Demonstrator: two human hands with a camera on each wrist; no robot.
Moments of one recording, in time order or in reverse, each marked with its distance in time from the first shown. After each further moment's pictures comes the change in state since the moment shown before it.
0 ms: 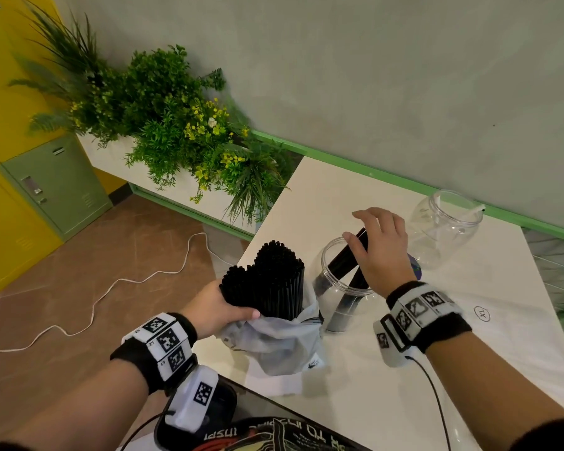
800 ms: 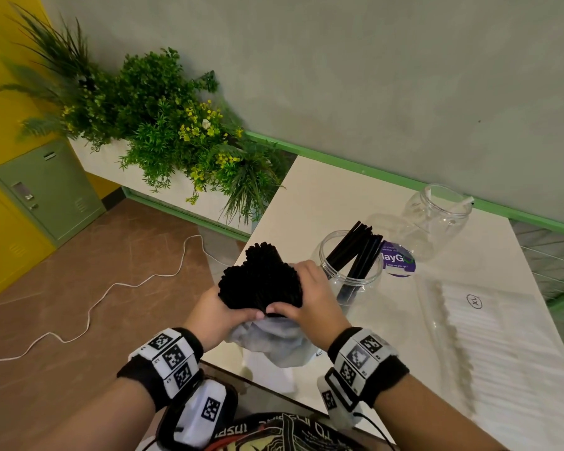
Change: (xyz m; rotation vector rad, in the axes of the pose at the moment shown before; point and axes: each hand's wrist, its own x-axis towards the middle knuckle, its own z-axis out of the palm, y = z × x) left_hand -0.016 -0.017 0.015 -0.140 0.129 0.074; right_hand -0.079 -0.078 0.057 0.395 -0.273 -0.019
